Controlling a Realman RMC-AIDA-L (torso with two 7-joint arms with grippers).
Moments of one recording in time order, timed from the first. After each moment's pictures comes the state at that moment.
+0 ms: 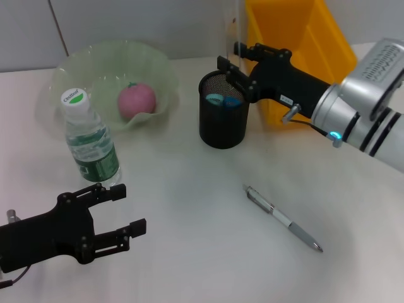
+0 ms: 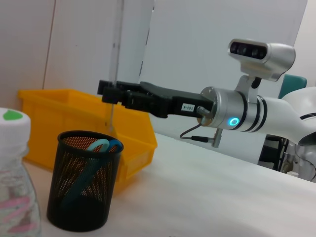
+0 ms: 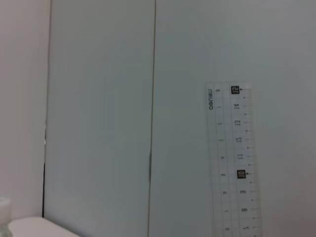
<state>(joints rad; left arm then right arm) -0.23 -2.04 1.16 0.70 1.53 1.53 -1.22 0.69 2.09 -1.00 -0.18 -1.06 -1.14 0.62</state>
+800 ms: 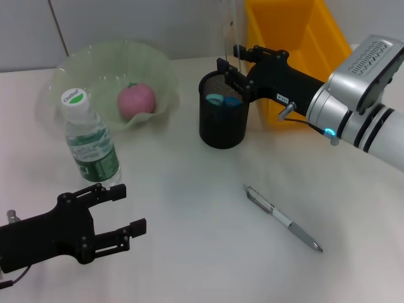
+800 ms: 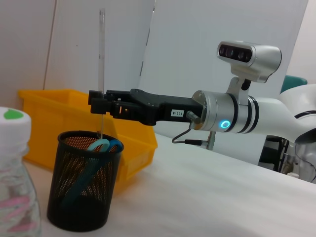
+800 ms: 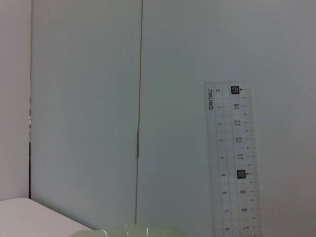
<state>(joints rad) -0.23 -2.04 1.16 0.70 1.53 1.53 -1.22 0.72 2.09 -1.00 -0.16 -1.06 -1.06 0.62</state>
